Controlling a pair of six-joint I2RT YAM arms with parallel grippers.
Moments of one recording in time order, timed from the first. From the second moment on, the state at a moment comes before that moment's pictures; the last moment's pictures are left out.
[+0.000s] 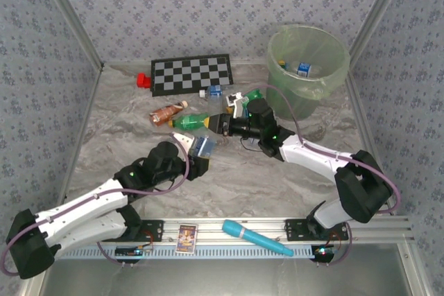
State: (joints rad) left arm -0.91 0.84 0.53 -0.22 -0.02 -0.45; right arm 0.71 1.47 0.89 0.32 -0.48 0.79
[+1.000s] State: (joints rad) left arm -0.91 0.52 0.45 -0.35 -0.19 -0.51; right arm 0.35 1.19 1.27 -0.23 -0.11 0.43
